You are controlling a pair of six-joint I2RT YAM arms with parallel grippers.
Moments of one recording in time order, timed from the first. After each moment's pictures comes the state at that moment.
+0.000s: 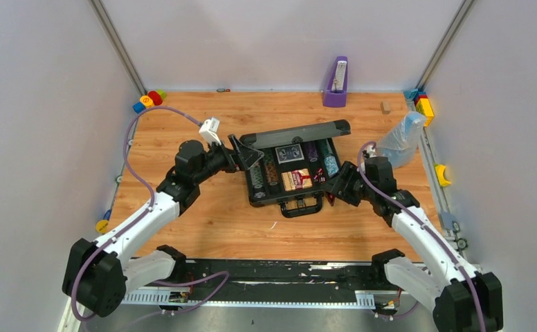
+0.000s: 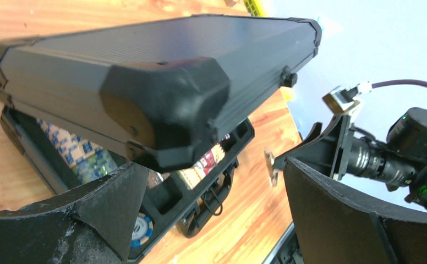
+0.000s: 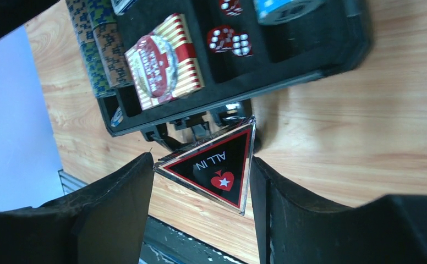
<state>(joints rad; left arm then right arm) -0.47 1.06 0.64 0.24 0.31 -0.72 0.26 0.90 0.60 -0.41 -0.28 0.73</state>
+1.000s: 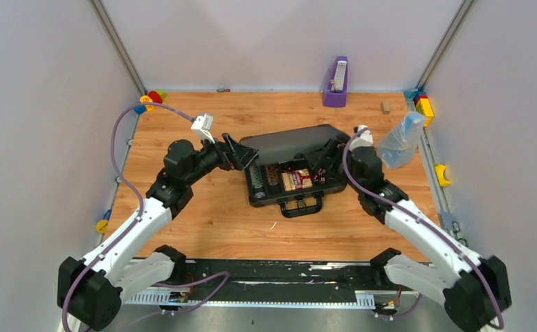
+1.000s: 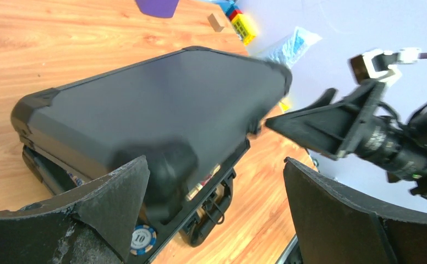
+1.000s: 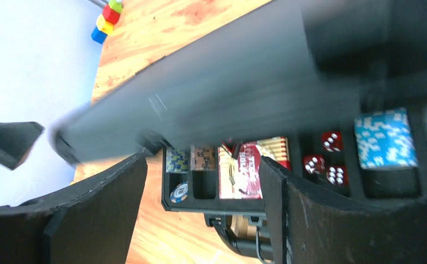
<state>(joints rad) -0.46 0.99 0.73 0.18 0.31 -0.62 0.52 1.08 0.72 0.02 0.04 0.74</state>
